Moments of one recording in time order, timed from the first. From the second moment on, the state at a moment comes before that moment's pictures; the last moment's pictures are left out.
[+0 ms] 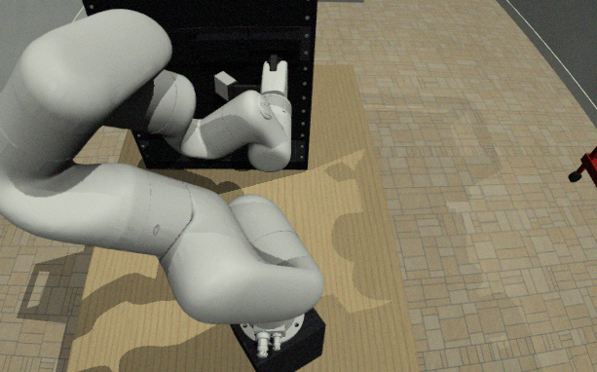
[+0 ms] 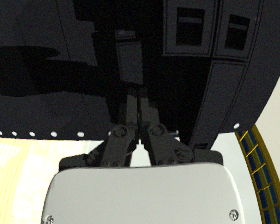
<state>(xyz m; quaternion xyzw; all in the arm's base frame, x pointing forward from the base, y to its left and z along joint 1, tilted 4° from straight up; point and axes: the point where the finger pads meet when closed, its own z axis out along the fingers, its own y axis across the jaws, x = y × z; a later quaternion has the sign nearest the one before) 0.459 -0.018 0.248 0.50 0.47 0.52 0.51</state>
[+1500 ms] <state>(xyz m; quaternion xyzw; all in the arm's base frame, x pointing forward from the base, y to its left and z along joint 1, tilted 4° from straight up) 0.461 -0.018 0.251 0.50 0.47 0.52 0.51</state>
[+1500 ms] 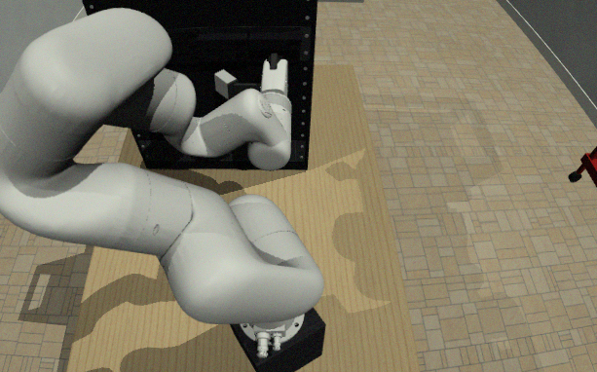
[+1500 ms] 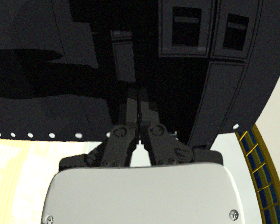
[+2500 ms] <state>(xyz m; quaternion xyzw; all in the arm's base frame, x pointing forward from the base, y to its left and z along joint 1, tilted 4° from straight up) 0.369 -0.015 0.245 0.50 0.47 0.52 0.51</state>
